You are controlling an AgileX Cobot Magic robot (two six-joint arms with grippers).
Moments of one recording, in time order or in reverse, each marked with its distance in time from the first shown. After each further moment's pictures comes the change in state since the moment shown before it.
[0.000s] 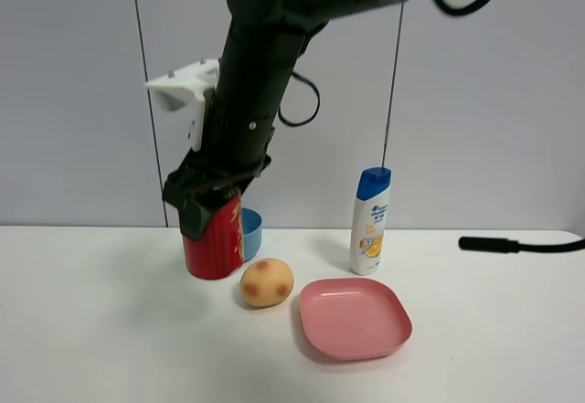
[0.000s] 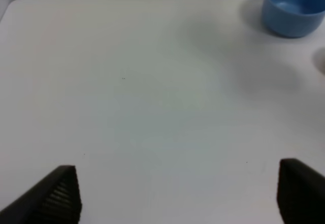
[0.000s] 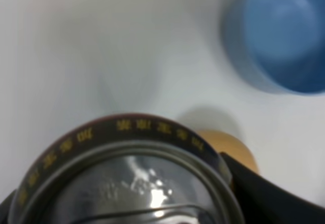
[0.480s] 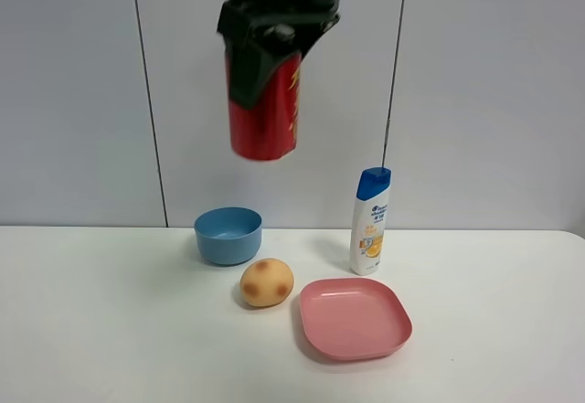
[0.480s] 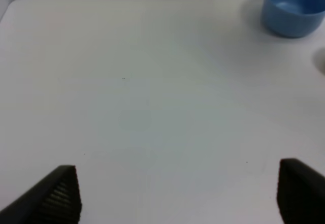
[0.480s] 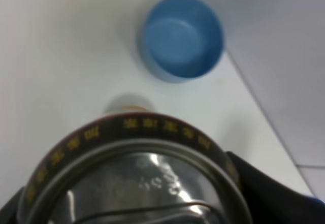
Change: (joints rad) left arm 0.000 0.000 0.000 0.000 0.000 0.000; right arm 0.000 -0.314 0.000 -0.163 0.154 0.071
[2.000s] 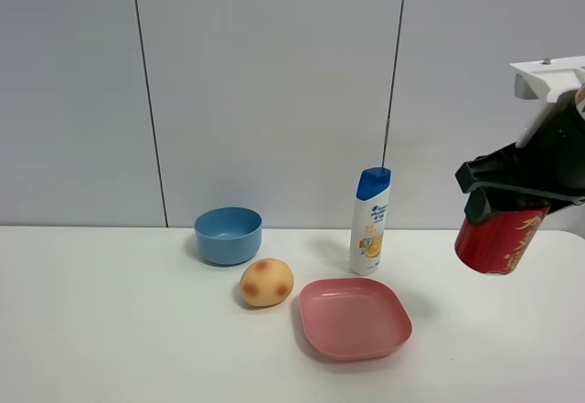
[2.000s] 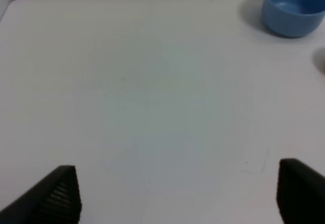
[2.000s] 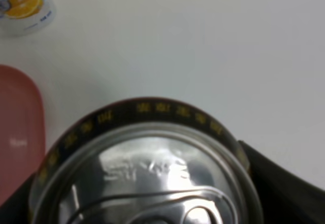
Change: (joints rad) left arm 0.000 0.000 0.000 0.000 0.000 -0.001; right arm -0.451 -0.436 1.051 -0.292 -0.645 0.836
